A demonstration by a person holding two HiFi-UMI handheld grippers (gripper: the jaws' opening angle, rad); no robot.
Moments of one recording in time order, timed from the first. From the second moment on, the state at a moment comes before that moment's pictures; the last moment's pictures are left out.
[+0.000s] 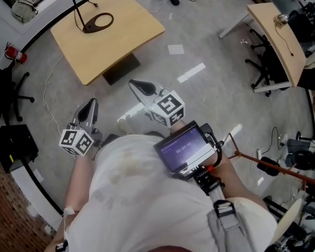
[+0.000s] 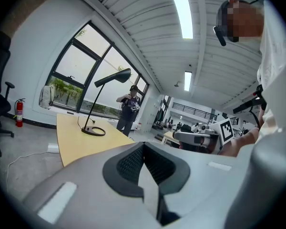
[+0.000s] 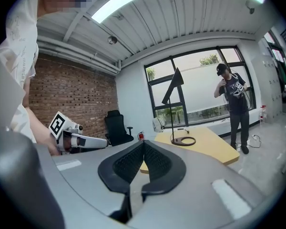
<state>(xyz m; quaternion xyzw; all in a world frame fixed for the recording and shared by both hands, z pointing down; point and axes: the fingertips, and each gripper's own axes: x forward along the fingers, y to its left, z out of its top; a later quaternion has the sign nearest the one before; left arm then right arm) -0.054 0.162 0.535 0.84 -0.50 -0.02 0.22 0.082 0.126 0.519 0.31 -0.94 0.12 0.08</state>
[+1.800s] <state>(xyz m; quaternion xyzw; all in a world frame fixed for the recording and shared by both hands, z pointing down) -0.142 0.039 0.547 0.82 -0.52 -0.03 0.23 -0.012 -0.008 0.526 0.29 -0.95 0.12 0.08</state>
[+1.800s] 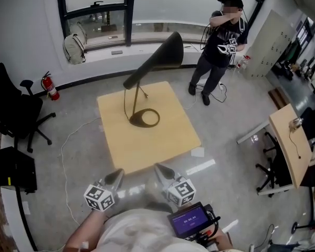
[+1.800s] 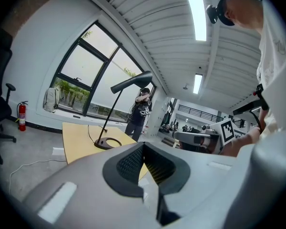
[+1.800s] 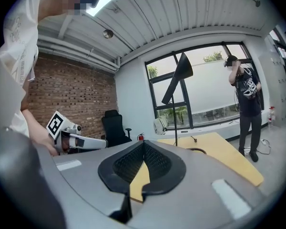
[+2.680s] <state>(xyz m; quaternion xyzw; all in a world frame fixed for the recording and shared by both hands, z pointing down) -0.108 -0.112 0.521 0.82 -0.53 -0.02 0.20 0.012 -0.155 0.516 0.26 -0.96 0.12 0.06</state>
